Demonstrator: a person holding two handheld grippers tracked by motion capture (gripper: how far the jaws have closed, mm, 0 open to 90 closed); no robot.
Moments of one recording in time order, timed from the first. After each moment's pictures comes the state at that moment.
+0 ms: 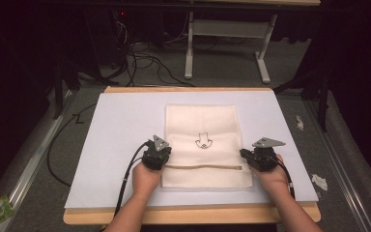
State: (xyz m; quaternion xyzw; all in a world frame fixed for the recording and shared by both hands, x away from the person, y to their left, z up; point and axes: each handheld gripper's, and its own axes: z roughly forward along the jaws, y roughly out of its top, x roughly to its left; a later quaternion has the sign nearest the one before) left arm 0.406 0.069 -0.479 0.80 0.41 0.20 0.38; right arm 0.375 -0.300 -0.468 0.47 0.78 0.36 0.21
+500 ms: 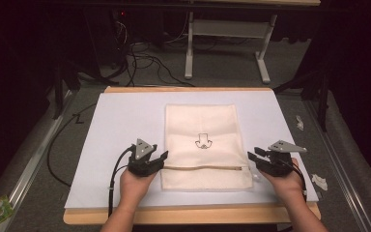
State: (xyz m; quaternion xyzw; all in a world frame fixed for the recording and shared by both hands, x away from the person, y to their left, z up) left arm 0.359 0.107 -0.442 0.77 0.39 0.20 0.46; right arm 0.339 -0.323 -0.435 0.48 0.75 0.40 0.22
